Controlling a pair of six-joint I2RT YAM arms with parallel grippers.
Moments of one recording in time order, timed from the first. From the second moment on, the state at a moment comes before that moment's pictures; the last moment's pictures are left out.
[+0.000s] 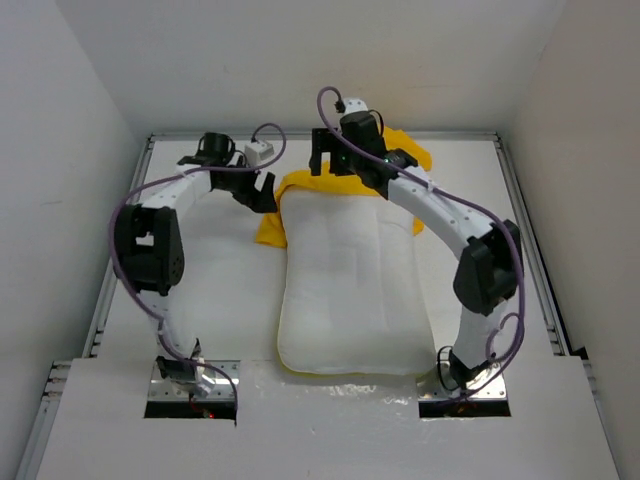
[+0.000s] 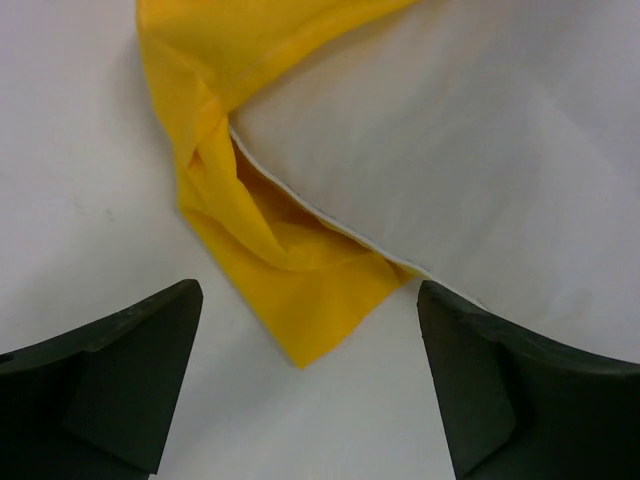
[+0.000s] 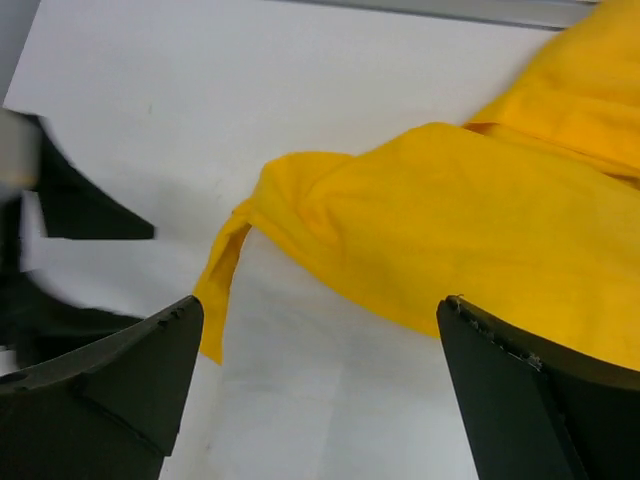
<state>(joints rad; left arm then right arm) -0.09 1.85 1.50 -0.63 0.68 0.45 0.56 1.93 1.71 -0.33 0.07 0.32</state>
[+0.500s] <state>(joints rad) -0.13 2.08 1.43 -0.29 0.49 0.18 0.92 2.03 1.49 -0.45 0.31 0.56</state>
